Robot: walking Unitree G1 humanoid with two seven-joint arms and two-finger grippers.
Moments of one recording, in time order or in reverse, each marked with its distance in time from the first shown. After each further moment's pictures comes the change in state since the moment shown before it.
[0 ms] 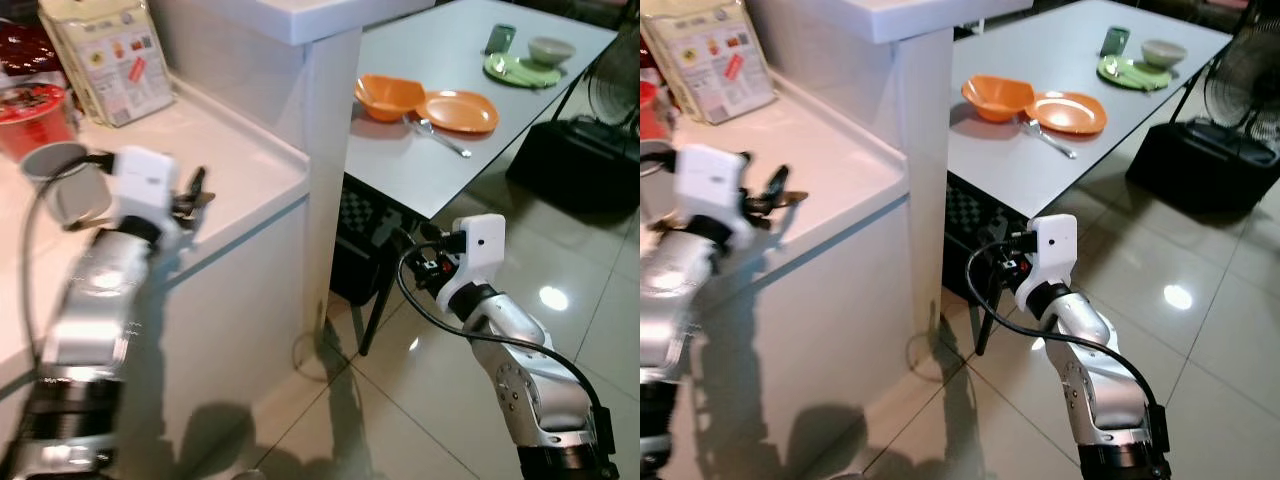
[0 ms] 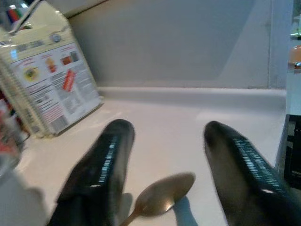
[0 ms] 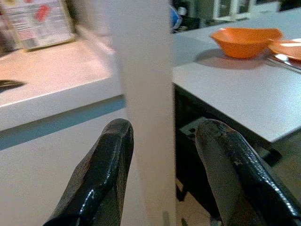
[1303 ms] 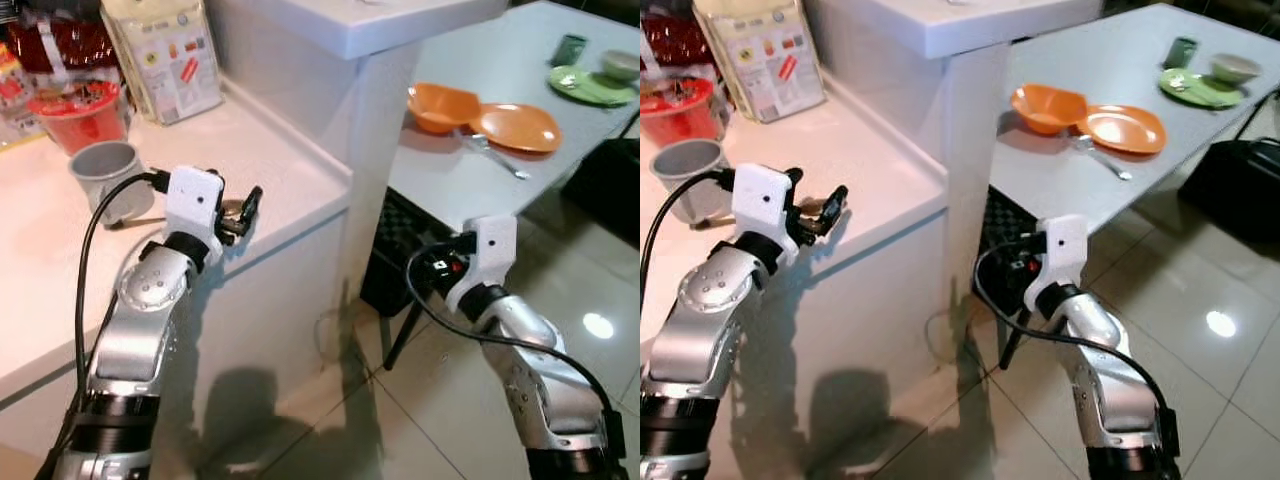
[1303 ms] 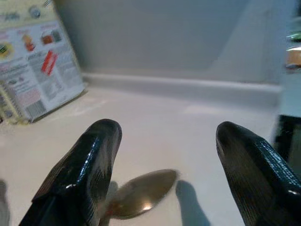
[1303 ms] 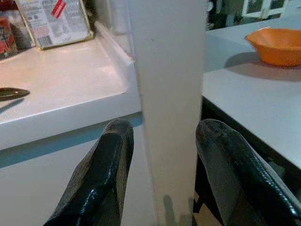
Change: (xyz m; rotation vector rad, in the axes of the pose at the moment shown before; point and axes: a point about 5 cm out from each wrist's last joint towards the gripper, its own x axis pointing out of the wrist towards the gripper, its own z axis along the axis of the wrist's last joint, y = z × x) left arm 0.000 -0.055 0.000 -0.084 -0.042 -0.120; right arm -0.003 -0.004 0.003 -0.011 -0.013 -0.015
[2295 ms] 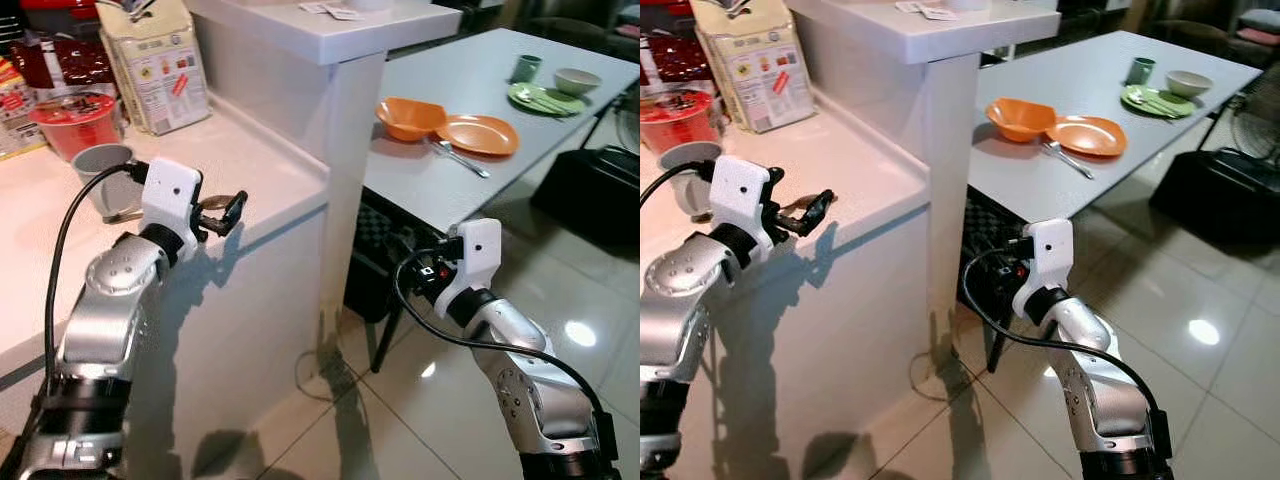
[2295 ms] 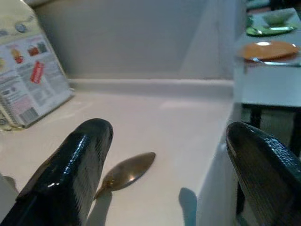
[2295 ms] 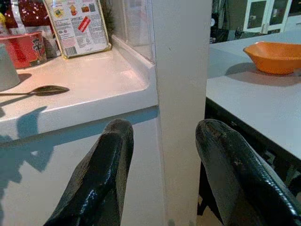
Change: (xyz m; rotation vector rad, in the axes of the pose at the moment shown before) left arm 0.002 0.029 -0.005 0.010 0.094 -0.069; right arm 0.000 0.008 -0.004 0.026 0.011 0.058
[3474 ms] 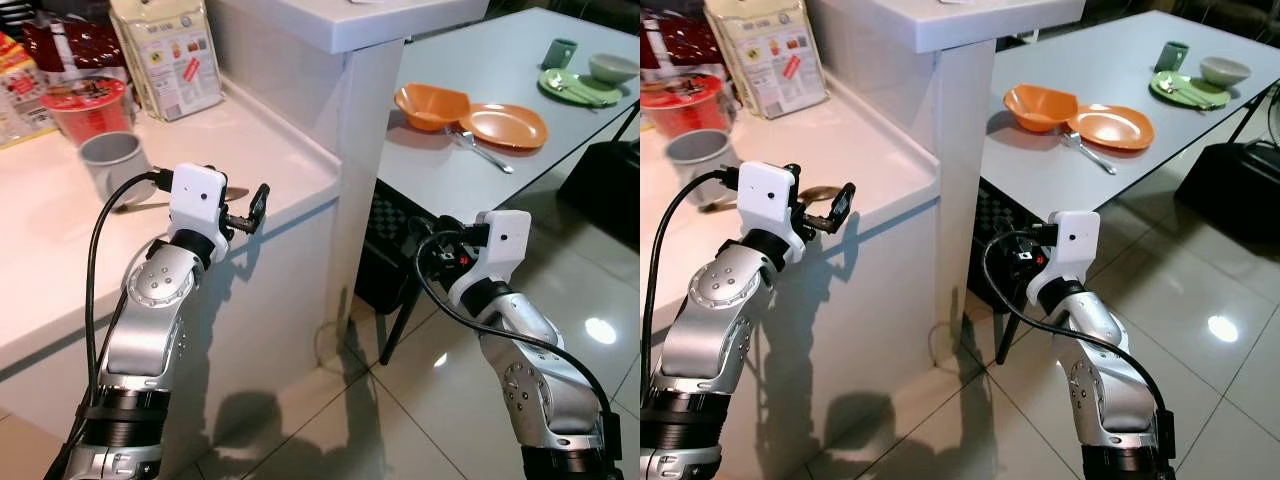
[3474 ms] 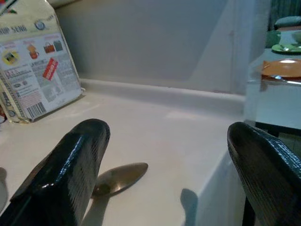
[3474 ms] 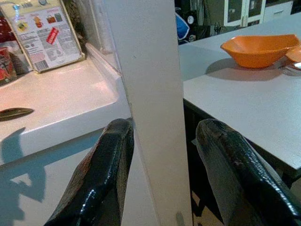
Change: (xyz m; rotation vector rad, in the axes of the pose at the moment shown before) left arm 0.007 -0.035 0.006 -0.052 -0.110 0.087; right arm -0.002 -0.014 0.011 0.042 -0.065 -0.144
